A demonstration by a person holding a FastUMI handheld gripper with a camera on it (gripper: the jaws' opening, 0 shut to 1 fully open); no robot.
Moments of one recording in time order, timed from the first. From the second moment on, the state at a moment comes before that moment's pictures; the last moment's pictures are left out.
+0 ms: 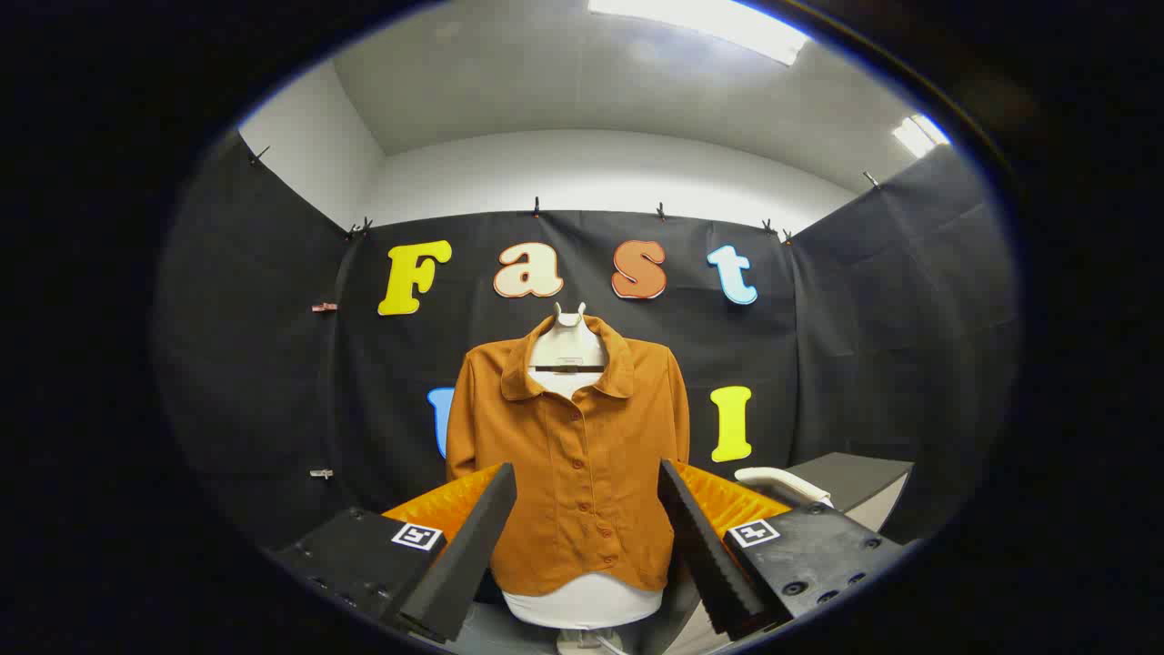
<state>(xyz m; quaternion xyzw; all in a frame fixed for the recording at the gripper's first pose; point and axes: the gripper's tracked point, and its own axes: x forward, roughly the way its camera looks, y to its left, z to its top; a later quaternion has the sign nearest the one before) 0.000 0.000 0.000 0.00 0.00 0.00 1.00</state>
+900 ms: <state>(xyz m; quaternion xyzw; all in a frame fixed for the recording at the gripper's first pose) -0.004 0.000 0.002 0.00 0.00 -0.01 1.00</state>
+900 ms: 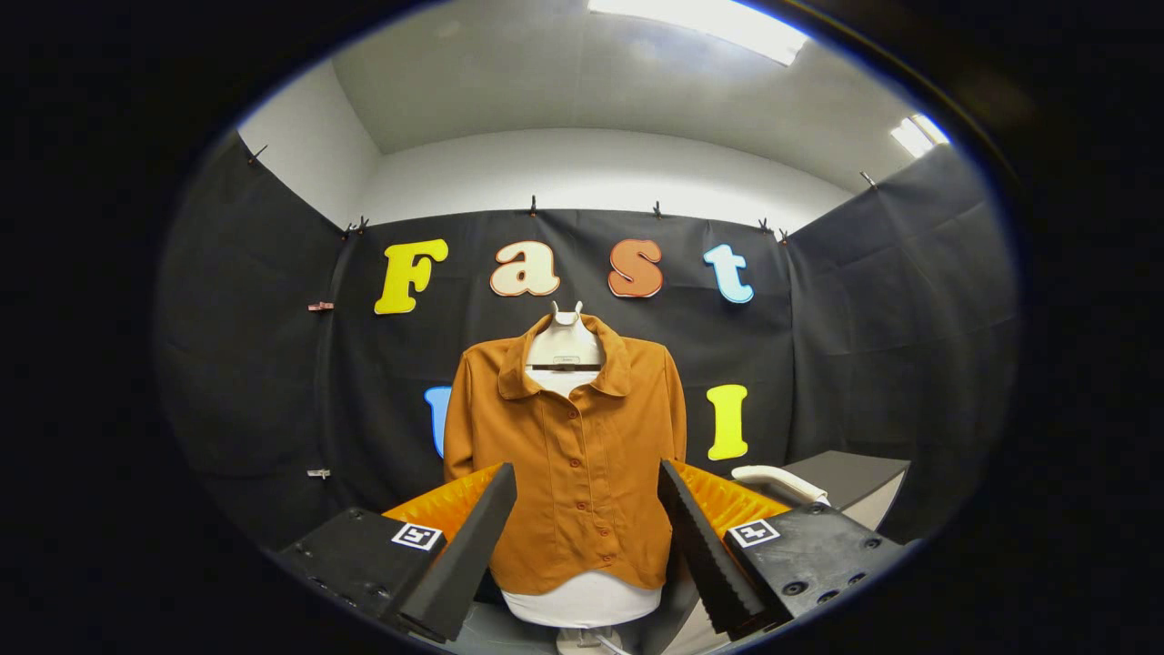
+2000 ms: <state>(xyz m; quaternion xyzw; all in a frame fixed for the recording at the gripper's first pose) -0.002 0.016 -0.010 -0.01 0.01 -0.06 1.00</state>
